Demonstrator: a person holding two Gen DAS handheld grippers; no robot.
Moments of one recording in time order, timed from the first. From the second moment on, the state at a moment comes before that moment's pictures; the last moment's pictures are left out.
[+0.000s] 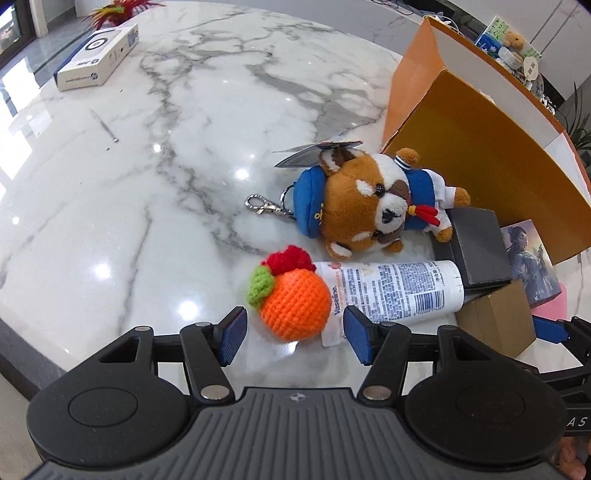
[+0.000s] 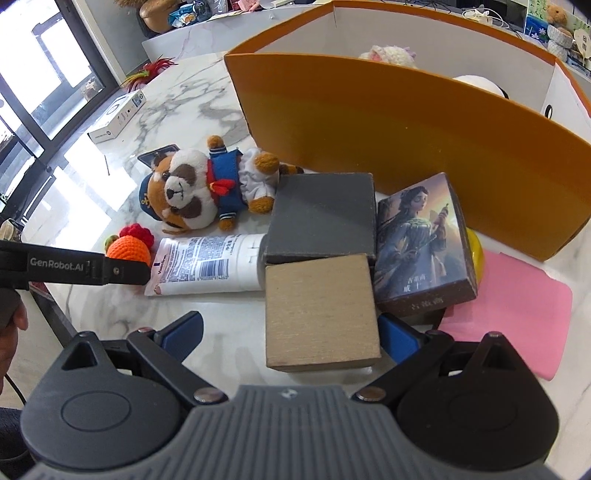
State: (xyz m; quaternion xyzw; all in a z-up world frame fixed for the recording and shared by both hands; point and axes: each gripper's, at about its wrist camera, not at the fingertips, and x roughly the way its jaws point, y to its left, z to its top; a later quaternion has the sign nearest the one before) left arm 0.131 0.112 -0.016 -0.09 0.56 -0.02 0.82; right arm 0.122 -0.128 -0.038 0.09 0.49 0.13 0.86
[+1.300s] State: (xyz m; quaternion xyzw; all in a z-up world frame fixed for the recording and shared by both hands) left arm 0.142 0.106 -0.019 -0.07 0.52 0.00 0.85; right arm 0.126 -0.133 -0.047 0.12 0.49 0.10 0.86
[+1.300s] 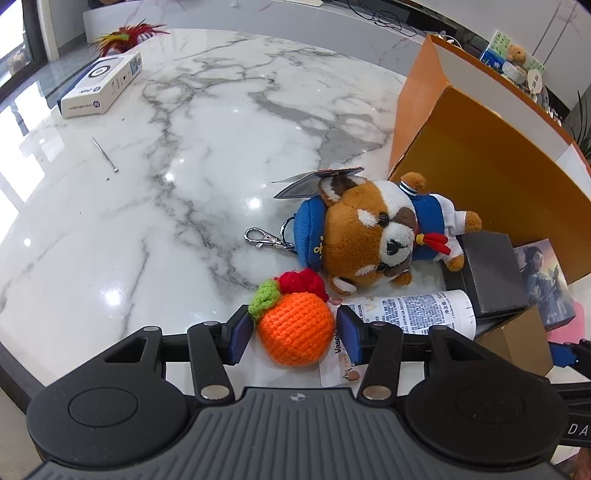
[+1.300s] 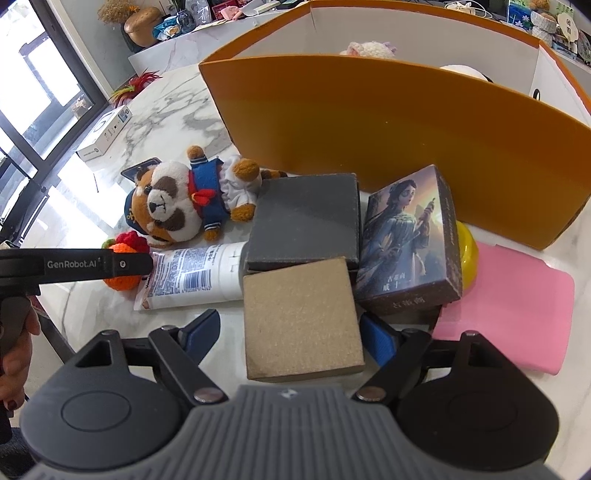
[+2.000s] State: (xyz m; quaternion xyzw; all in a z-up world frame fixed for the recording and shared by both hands) left arm 0.137 0.097 -0.019 -0.02 0.50 0.01 0.86; right arm 0.121 -0.120 -0.053 0.06 0.48 0.08 0.87
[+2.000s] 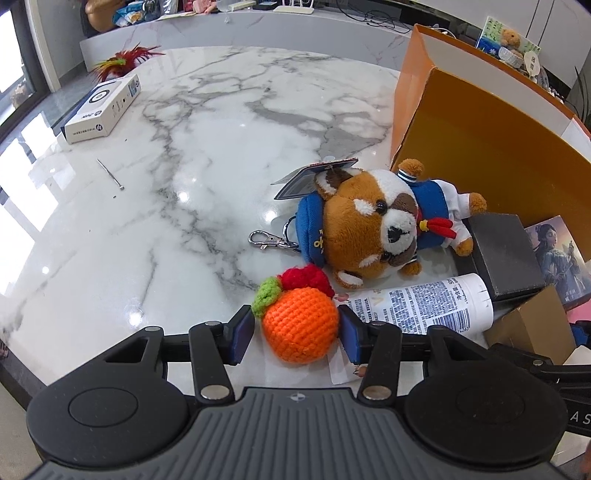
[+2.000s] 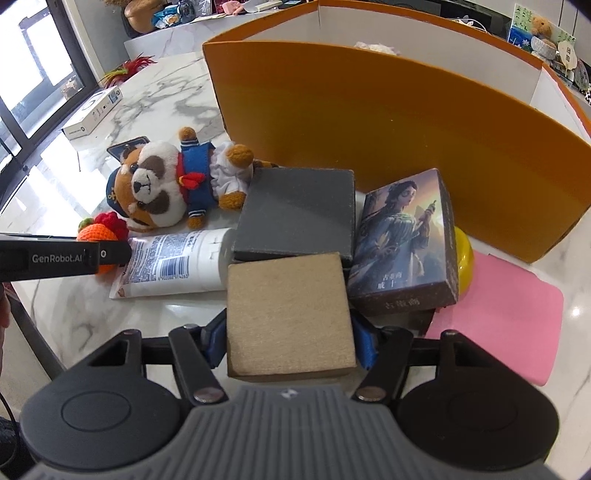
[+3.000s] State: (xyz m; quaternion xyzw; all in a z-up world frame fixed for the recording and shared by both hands) left arm 0.118 0.102 0.004 -0.06 0.49 -0.02 0.87; right arm 0.084 -0.138 -0.034 0.14 0.44 0.09 0.88
